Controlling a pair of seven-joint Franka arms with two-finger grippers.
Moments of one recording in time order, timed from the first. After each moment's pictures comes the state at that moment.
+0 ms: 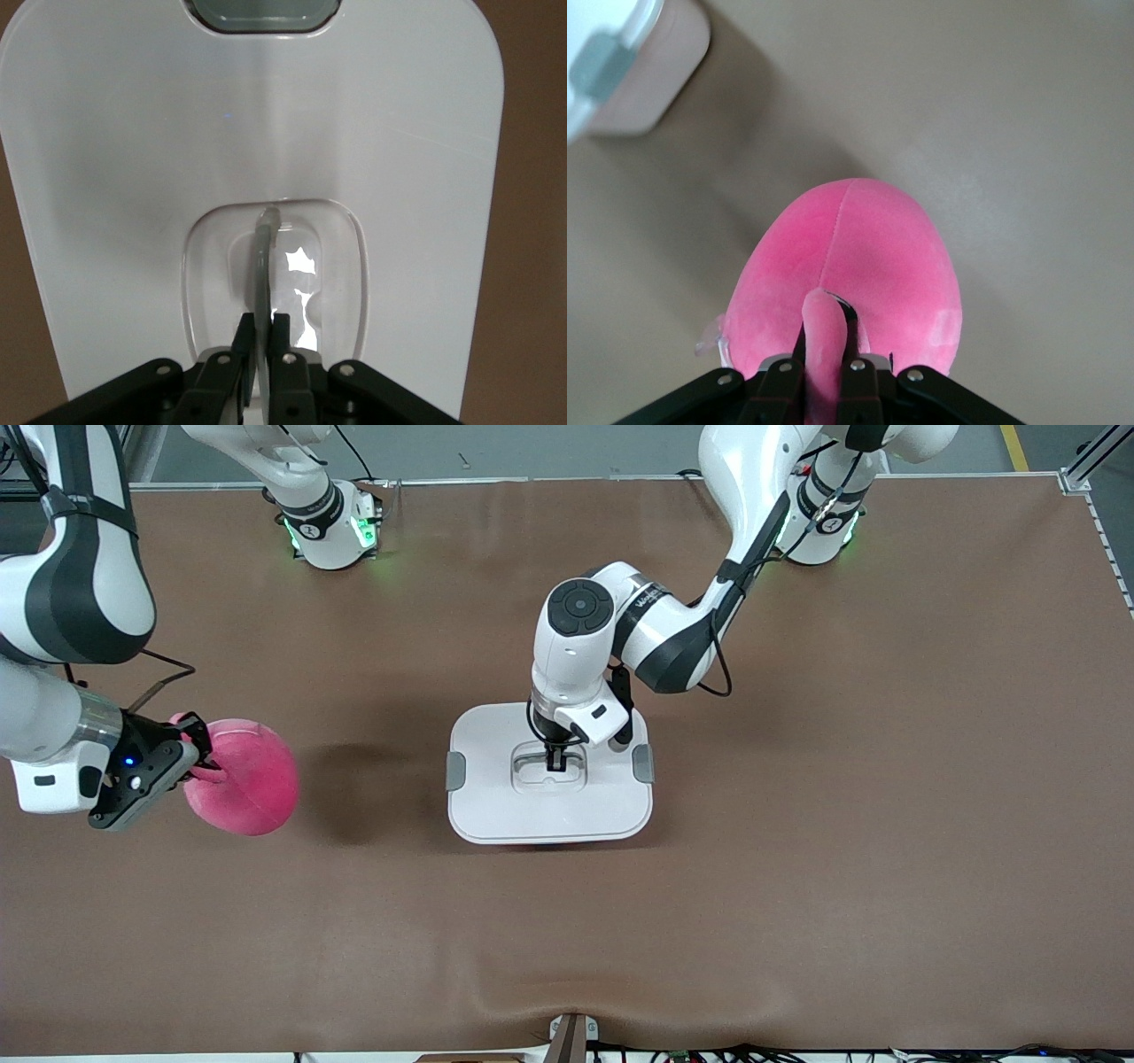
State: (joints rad) left arm -0.82 0.70 0.05 -1.29 -0.05 2.19 -2.32; right arm 0.00 0.30 0.03 -1.54 0.11 1.76 -0.69
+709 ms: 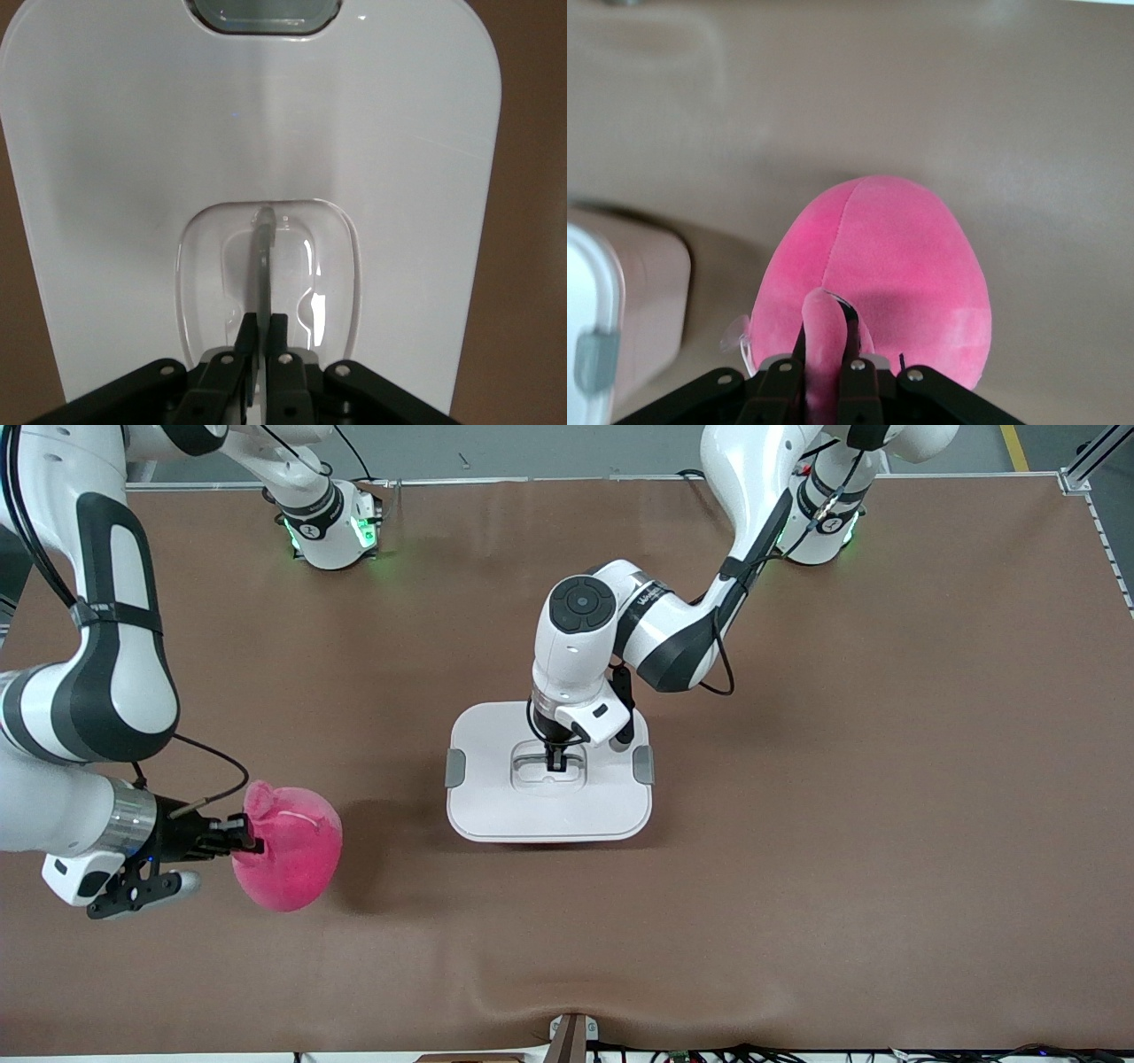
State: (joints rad) left arm -0.82 0.69 0.05 -1.28 -0.05 2.19 -2.32; right arm 0.01 0.64 0.03 -1.16 0.26 1.83 -0.20
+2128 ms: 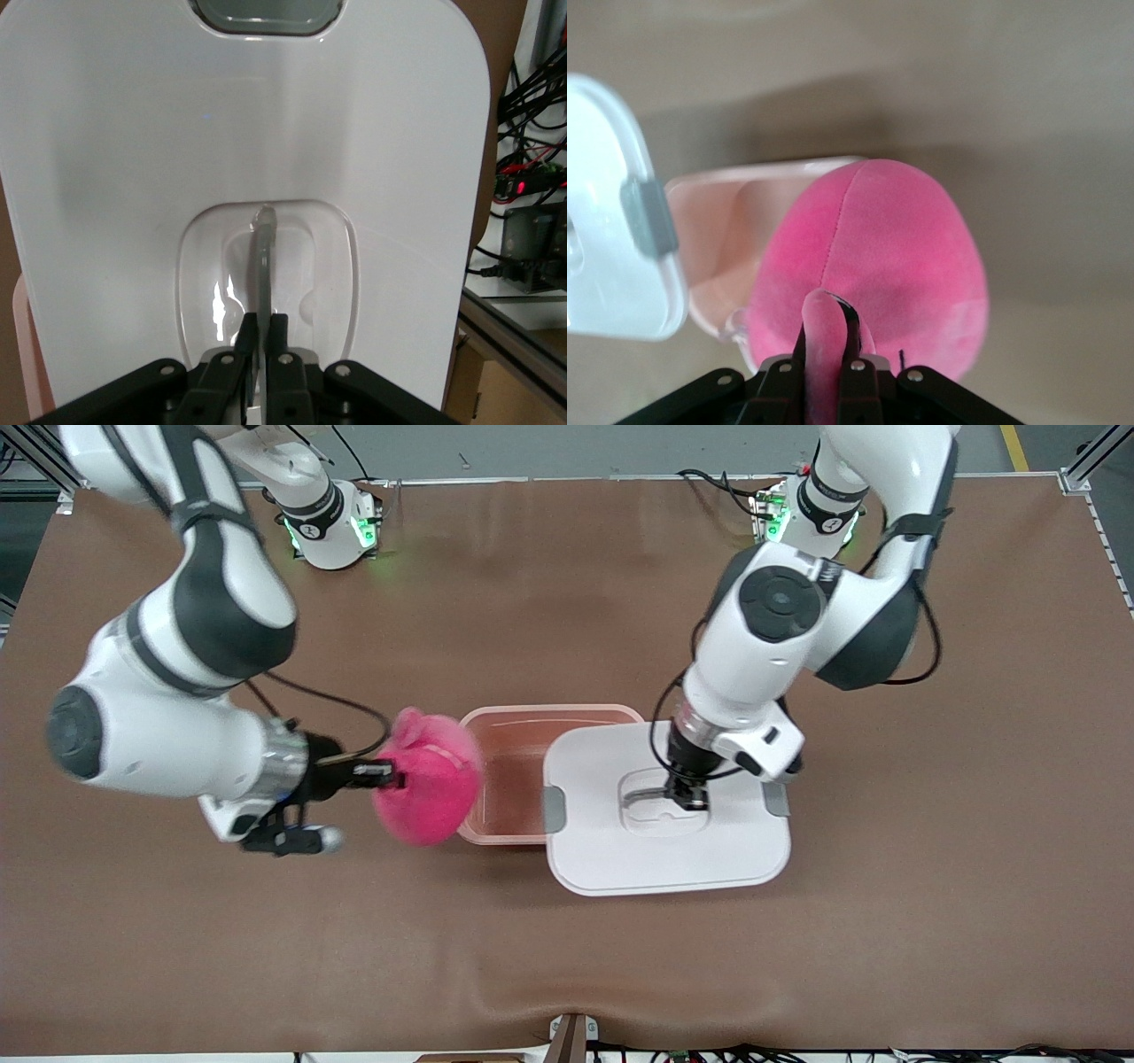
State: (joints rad) left arm -0.56 0.49 0.06 -1.32 -0.05 2.02 -2.10; right arm 0.29 0.58 0.05 -1.09 0.41 1.63 0.38
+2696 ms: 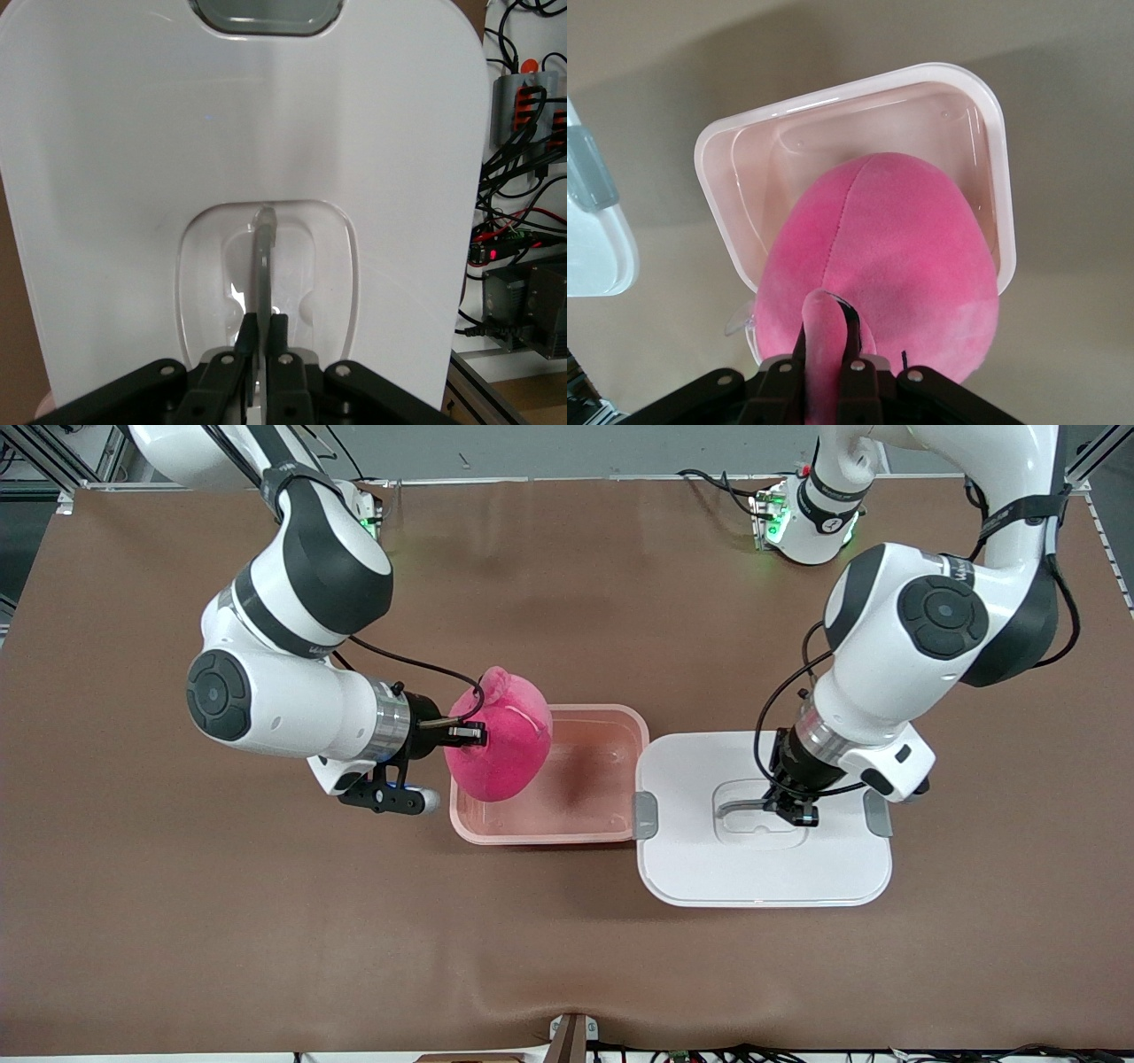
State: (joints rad) left arm -0.42 0.38 0.06 -1.45 -0.05 2.02 -1.88; right arm 0.39 0.58 0.04 -1.11 0.47 1.64 0.56
